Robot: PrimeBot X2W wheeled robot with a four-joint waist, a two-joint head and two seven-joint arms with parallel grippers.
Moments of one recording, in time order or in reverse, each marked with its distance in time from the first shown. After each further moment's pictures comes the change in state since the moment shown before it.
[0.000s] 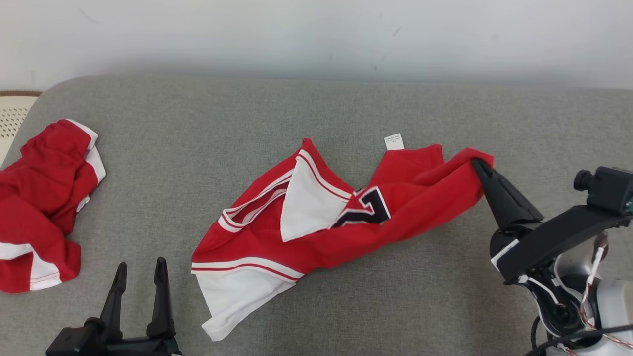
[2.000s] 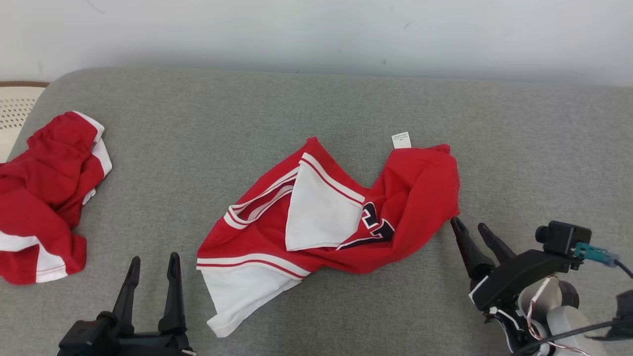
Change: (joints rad) left arm -0.018 0.000 -0.041 0.008 -0.009 0.002 0.000; right arm 0.007 -0.028 0.065 0.437 -0.013 0.000 -0.234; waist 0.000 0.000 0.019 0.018
